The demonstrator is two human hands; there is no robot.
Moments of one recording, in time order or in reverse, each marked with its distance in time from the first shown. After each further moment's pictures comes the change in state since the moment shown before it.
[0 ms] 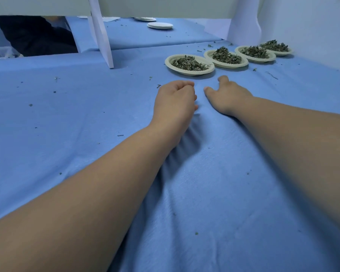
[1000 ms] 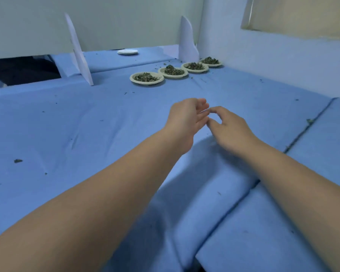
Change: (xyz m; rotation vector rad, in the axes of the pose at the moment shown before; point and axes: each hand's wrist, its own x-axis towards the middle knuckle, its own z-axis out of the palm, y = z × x) left_hand -0.228 0.052 0.079 -0.239 -0.339 -0.294; right_hand -0.306 0.112 -0.094 0.430 0.116 -0.055
